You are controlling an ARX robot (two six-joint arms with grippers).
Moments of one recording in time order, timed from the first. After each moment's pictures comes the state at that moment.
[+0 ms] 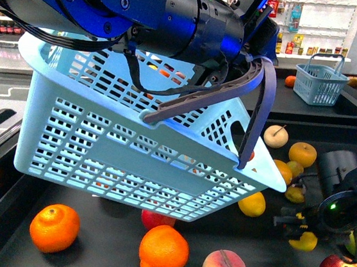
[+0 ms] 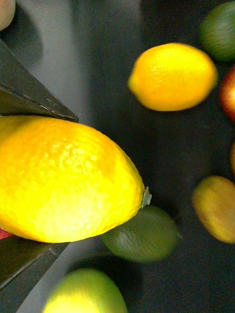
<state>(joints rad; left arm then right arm) -0.52 2.00 1.44 0.34 0.39 -1.02 -0.07 2.48 1.54 0.11 0.02 0.00</state>
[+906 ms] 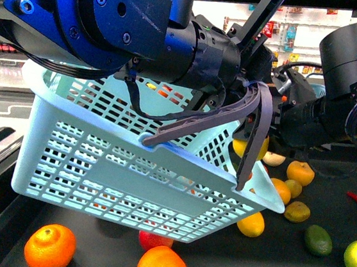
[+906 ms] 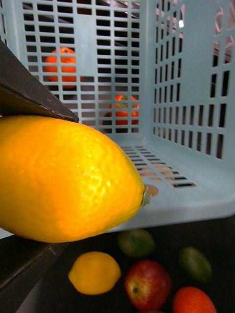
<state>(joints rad) -0.52 2.00 1.44 0.33 0.38 -1.02 0.13 2.06 1.41 0.11 -0.29 0.26</state>
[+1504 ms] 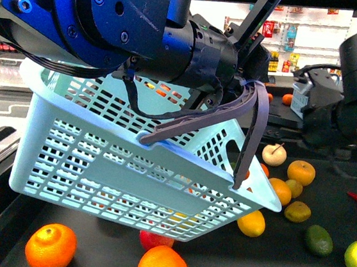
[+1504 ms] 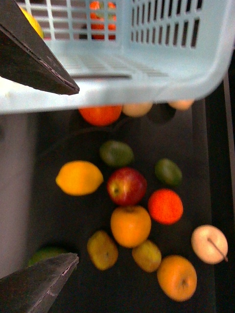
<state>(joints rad) -0.52 2.00 1.44 0.33 0.38 -1.02 0.02 2.07 1.40 0.17 -0.06 0.08</state>
